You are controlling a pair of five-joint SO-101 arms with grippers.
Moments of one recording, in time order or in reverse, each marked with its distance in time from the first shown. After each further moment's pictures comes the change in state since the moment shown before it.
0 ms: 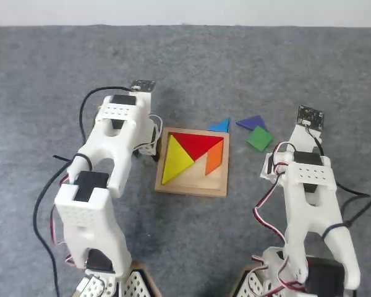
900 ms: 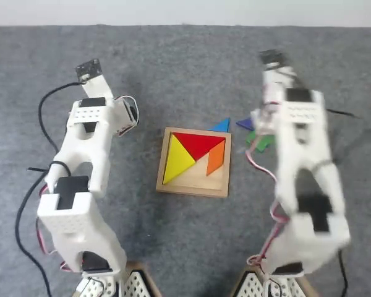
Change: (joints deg) left arm -11.3 -4.6 4.6 -22.2 19.0; right arm -8.0 36.4 -51.3 14.2 25.6
